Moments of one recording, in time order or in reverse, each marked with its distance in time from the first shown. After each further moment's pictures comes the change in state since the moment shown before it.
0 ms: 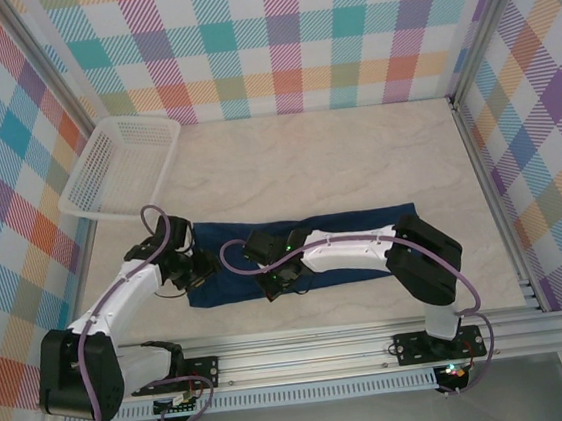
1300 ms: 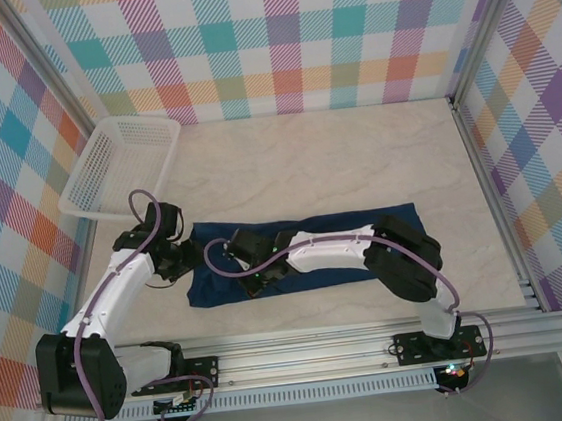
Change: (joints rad) left arm 0.056 0.004 0.163 -0.196 -0.161 0.101; right arm 0.011 0.104 0.089 0.163 -0.027 -0.048
